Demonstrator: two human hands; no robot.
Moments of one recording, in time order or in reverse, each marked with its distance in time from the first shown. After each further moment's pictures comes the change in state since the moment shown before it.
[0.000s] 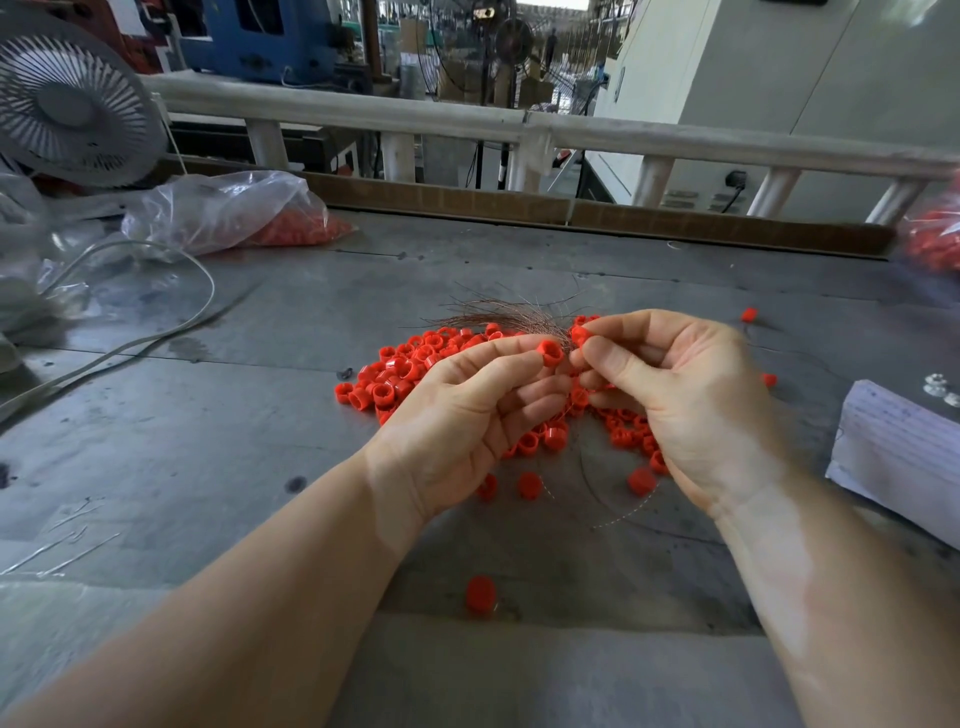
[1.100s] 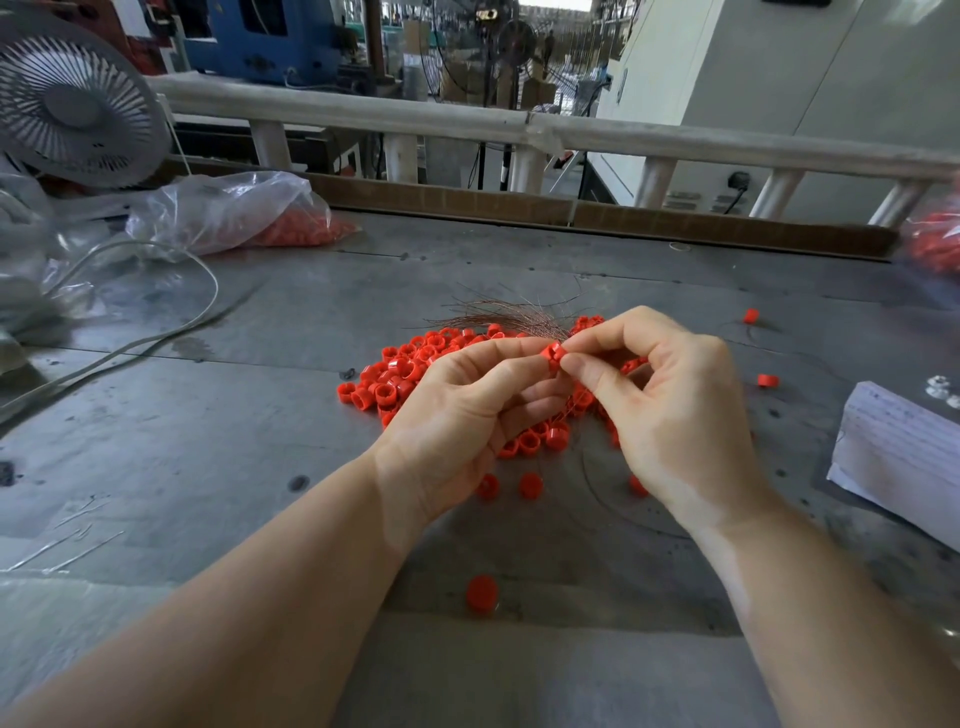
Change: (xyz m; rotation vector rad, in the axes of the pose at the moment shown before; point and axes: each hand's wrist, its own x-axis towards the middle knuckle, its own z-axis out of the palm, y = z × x) left_hand 0.002 -0.004 -0.001 0.092 -0.002 0.098; right_hand -0.006 0.002 0.008 -0.632 0.080 -0.427
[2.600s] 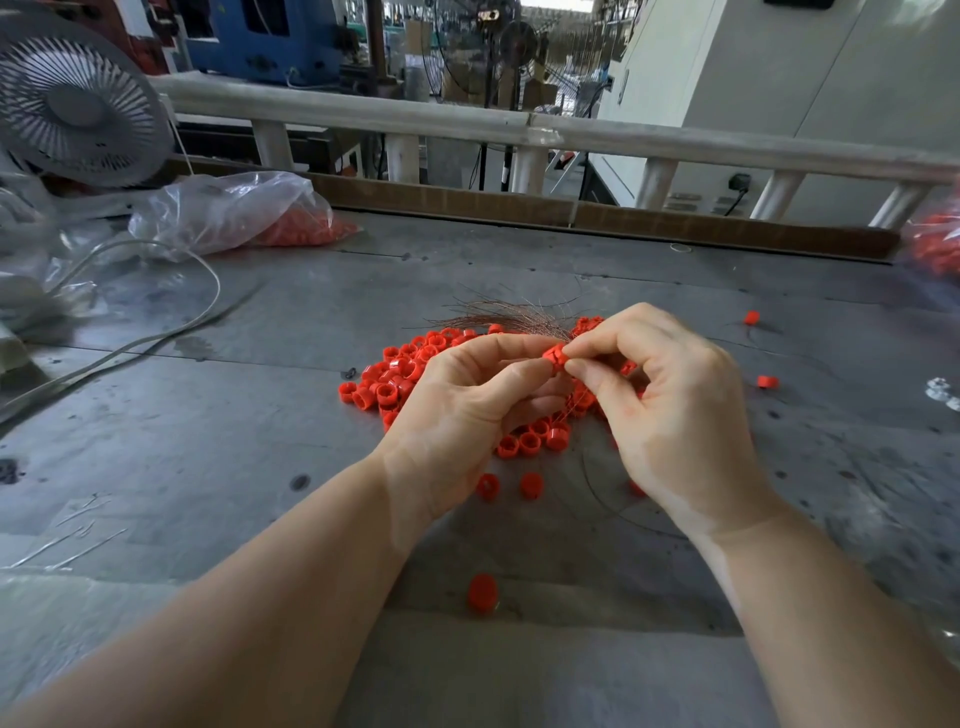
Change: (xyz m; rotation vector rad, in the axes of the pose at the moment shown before) left_hand 0.000 -0.001 0.000 0.124 0.011 0.096; right_hand 0.000 -0.001 -0.003 -0.159 0.014 -0.183
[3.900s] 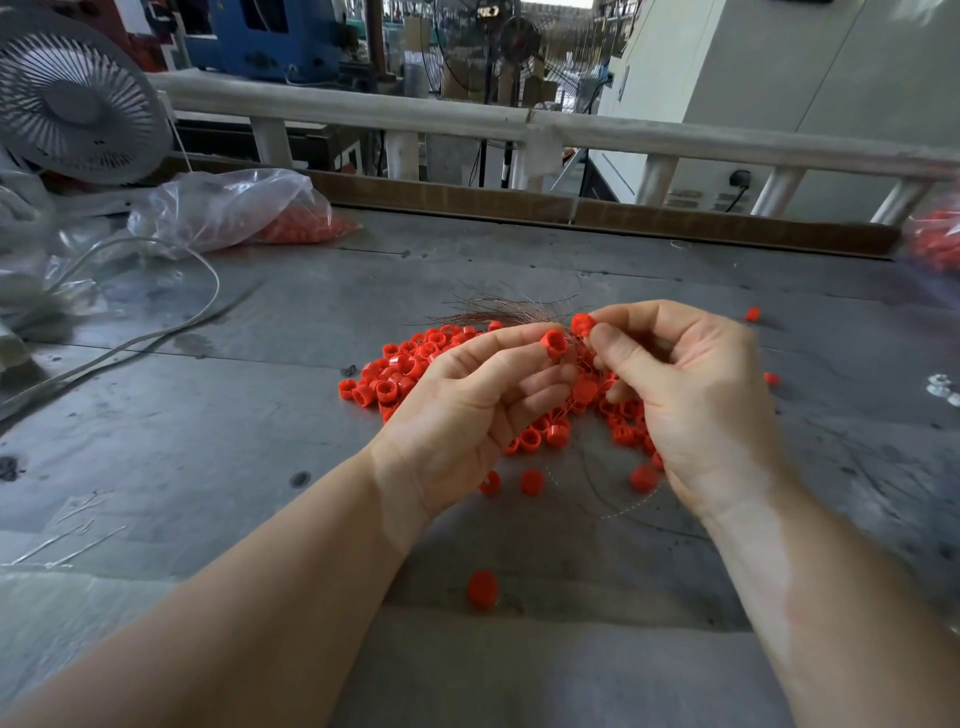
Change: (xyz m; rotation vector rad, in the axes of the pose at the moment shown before) left_hand -0.001 0.005 0.001 -0.217 -0.020 -0.117; right_hand 0.004 0.002 -0.001 0.573 0.044 0.485
